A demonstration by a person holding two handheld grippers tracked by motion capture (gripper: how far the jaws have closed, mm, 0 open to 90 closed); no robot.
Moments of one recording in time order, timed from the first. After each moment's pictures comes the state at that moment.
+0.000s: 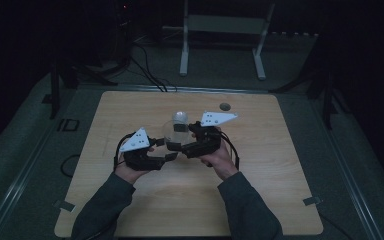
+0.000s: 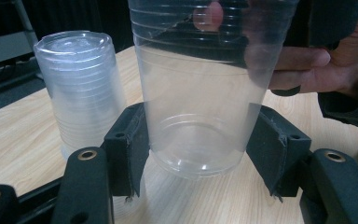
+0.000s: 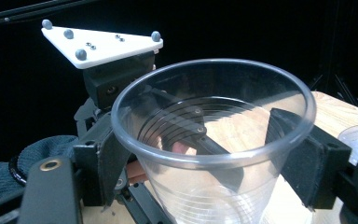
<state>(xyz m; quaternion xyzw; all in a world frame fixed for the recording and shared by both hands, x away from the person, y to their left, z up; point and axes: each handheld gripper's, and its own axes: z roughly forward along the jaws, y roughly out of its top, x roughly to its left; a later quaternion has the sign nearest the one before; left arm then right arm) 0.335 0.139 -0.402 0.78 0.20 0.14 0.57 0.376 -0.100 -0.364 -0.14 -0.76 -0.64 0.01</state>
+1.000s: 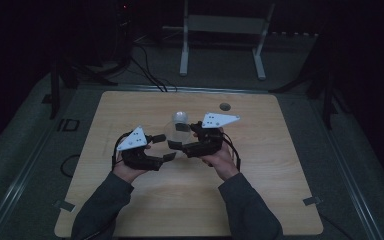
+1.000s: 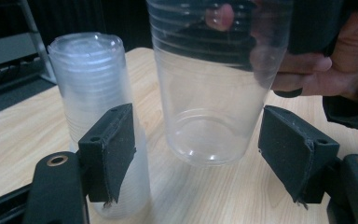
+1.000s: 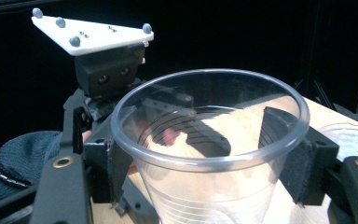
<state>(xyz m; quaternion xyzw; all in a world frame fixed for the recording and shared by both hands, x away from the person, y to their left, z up) 0.336 0.145 -0.399 0.78 0.20 0.15 0.58 0.373 -0.104 -0.364 -0.14 -0.76 -0.63 -0.03</state>
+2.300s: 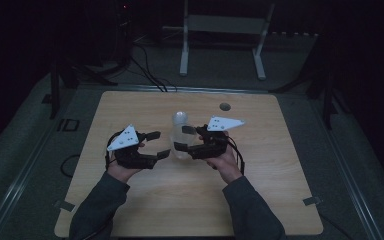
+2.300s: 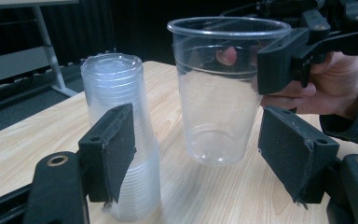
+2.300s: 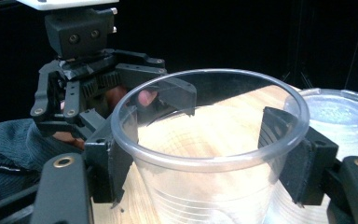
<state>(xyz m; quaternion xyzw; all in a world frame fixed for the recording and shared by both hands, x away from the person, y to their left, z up) 0.332 0.159 -0.393 0.76 0.21 0.16 0.59 0.375 -0.118 -0.381 -0.17 -0.76 -0.63 -0.04</state>
